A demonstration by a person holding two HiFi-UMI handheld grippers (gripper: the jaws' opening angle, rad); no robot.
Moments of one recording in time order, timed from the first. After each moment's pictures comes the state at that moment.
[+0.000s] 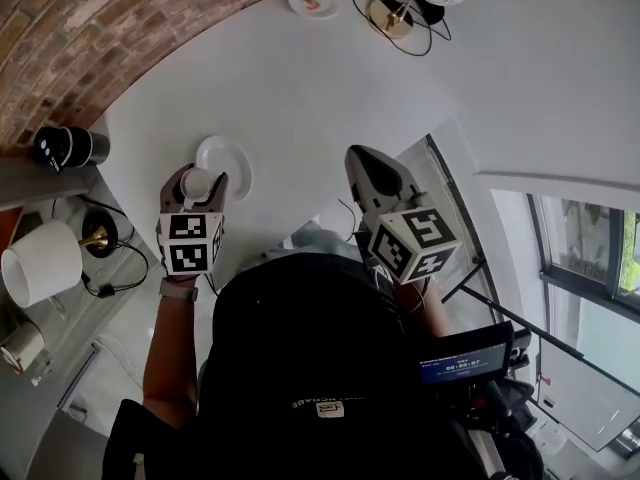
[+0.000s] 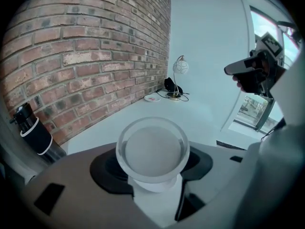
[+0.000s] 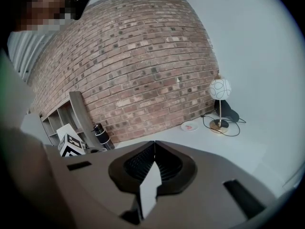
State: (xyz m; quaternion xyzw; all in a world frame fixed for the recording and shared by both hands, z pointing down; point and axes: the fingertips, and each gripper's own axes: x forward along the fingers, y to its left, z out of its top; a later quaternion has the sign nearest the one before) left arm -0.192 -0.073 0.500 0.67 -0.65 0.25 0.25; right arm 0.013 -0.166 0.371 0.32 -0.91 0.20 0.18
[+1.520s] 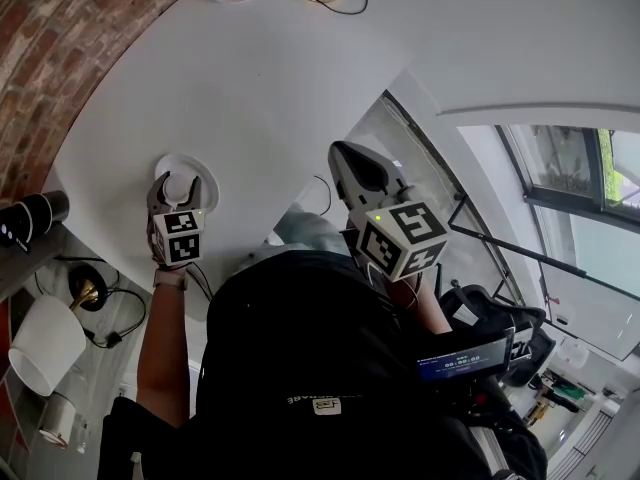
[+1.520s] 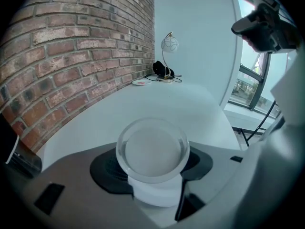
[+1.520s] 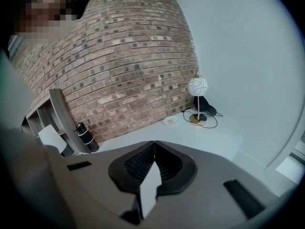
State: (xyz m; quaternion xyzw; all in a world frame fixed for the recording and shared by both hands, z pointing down) left arm -0.182 -0.110 0.607 0.70 -0.59 0.33 0.24; right arm 0.059 -0.170 0.378 0.42 -0.86 0.22 0.20
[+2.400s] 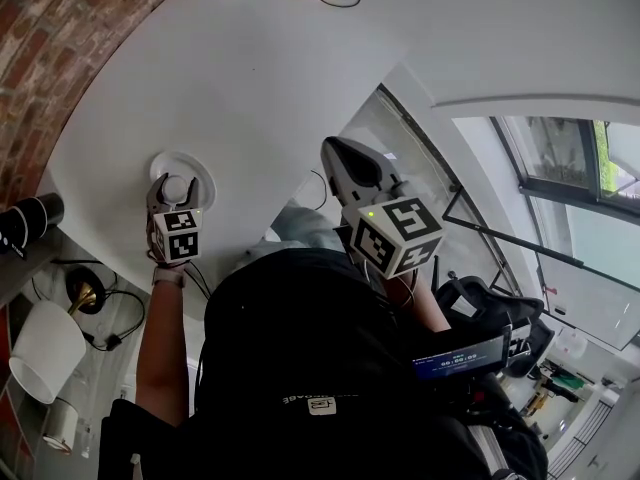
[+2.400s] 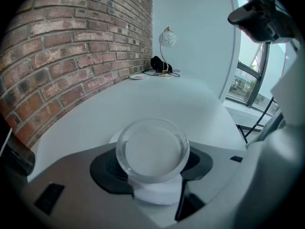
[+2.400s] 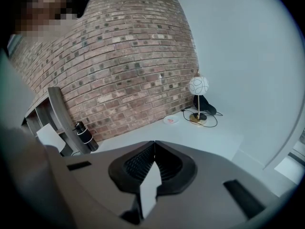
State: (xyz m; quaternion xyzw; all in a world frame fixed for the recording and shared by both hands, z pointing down) left arm -0.176 -0.104 0.630 0.70 -0.57 0.35 0.25; right arm 0.055 -0.171 0.379 0.42 -0.85 0.23 0.21
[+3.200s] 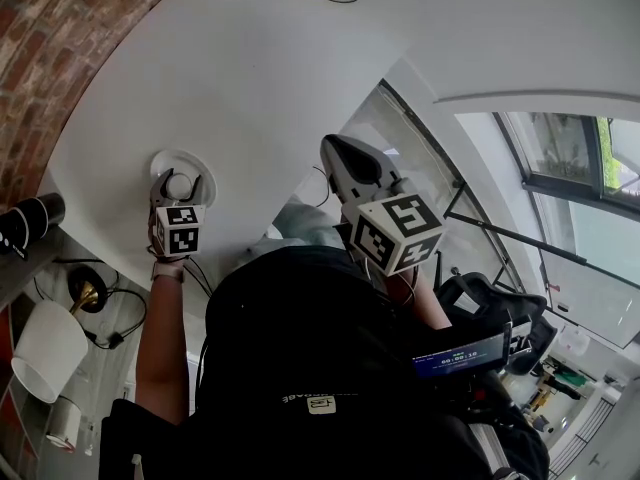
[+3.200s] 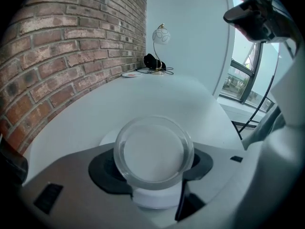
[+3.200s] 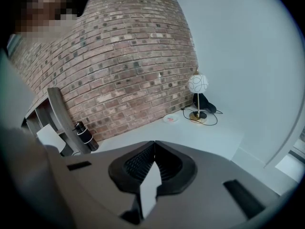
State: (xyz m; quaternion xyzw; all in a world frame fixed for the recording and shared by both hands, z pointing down) left arm -0.166 -0.107 0.636 0.73 -0.53 0.36 0.25; right arm 0.056 -0.169 0.381 0.42 -0.85 0.23 0.21
